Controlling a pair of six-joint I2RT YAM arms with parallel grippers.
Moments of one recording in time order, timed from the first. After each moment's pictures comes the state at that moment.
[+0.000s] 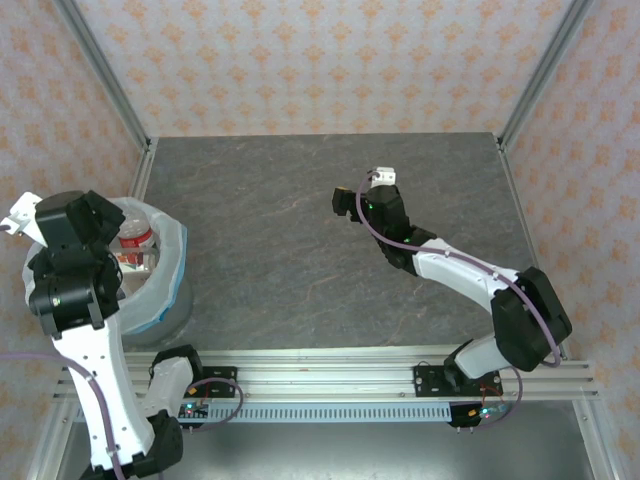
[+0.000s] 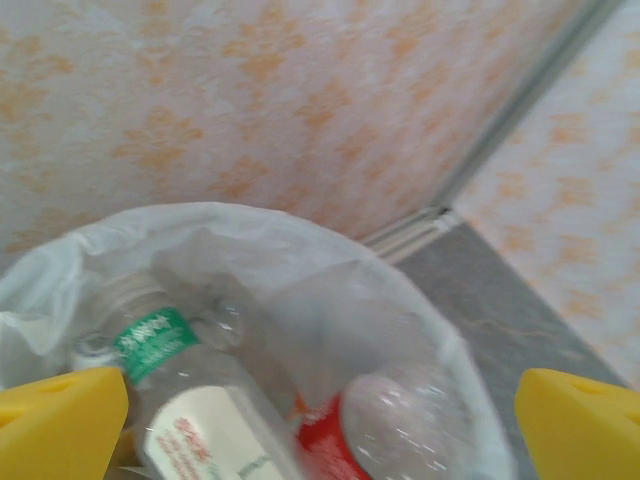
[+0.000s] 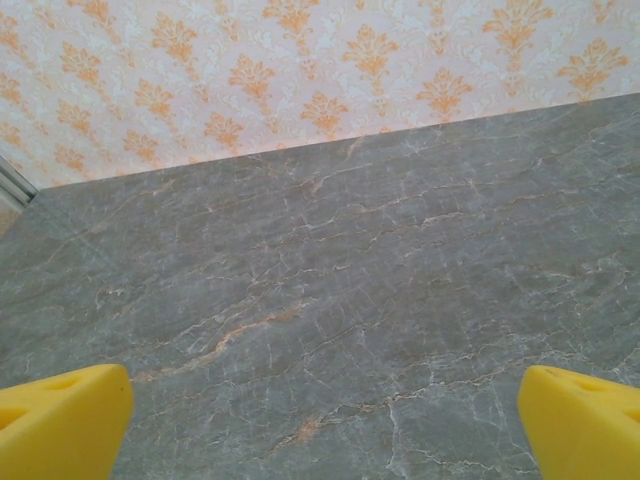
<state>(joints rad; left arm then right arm) 0.35 0.83 1.47 -1.13 -0.40 -0.58 0.62 1.45 0.91 0.16 0.31 0.43</state>
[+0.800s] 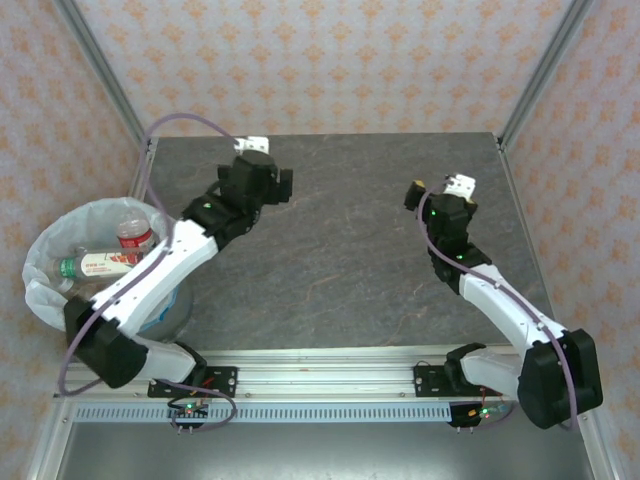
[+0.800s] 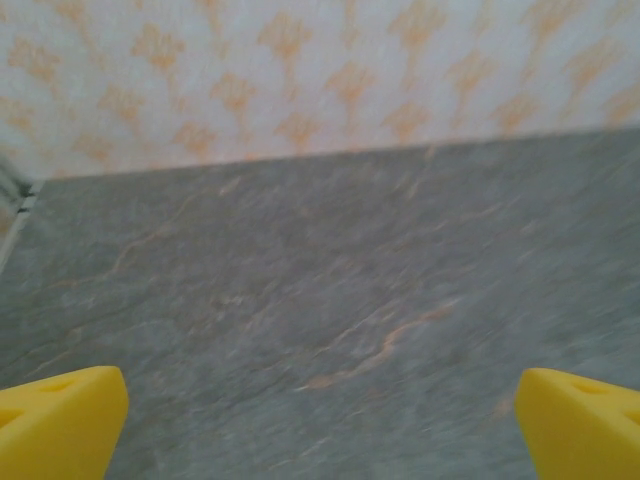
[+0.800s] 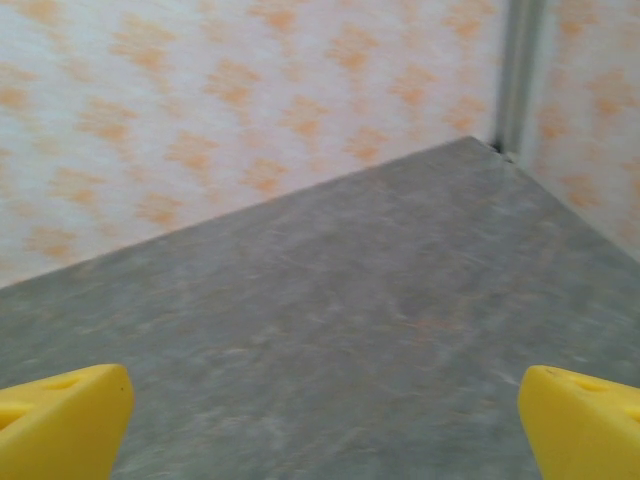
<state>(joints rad) -0.53 1.39 1.28 -0.50 -0.56 -0.23 0.28 1.12 0.68 0.12 0.48 0.34</state>
